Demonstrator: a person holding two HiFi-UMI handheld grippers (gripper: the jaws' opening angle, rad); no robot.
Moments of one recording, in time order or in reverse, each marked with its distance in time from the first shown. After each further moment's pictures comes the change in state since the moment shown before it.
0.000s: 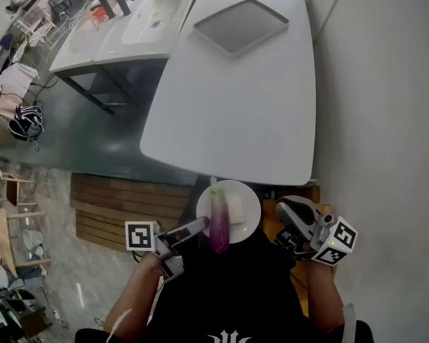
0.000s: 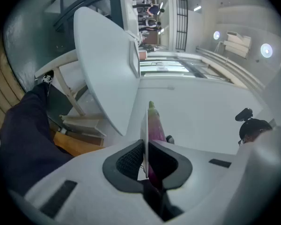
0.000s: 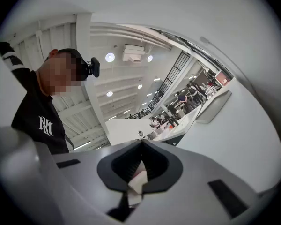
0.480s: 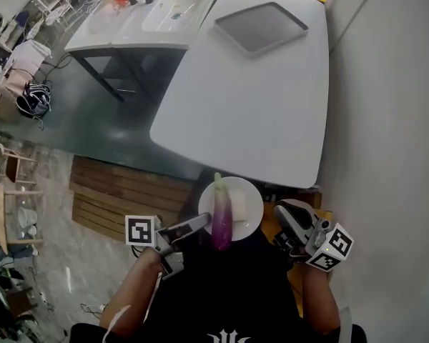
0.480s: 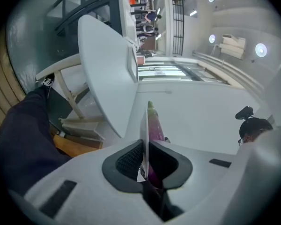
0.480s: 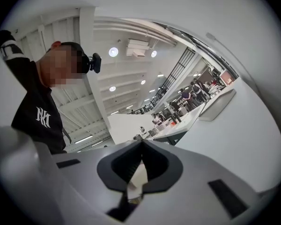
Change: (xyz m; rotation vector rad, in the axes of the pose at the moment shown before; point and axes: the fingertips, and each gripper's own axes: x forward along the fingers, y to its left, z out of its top) left arm -0.017 -0.003 0.003 0.037 -0.044 -0.004; right arm 0.013 0.008 -0.025 -0.030 0.026 0.014
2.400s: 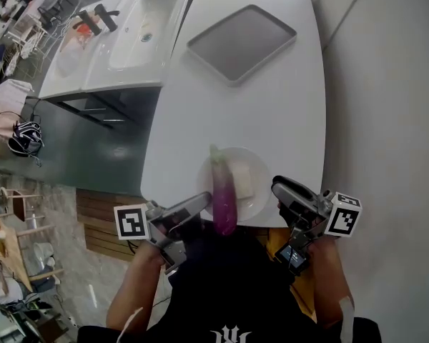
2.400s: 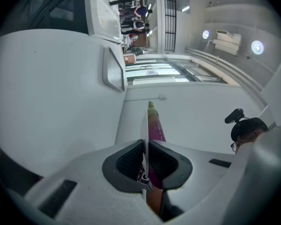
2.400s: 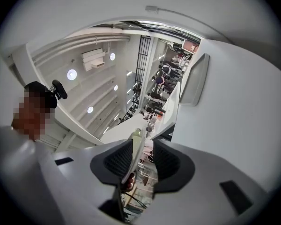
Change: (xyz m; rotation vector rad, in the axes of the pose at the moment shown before) left arm 0.108 -0.082 0.190 0.085 0.044 -0.068; right arm 0.094 -0.149 0.090 0.543 0.029 -0.093
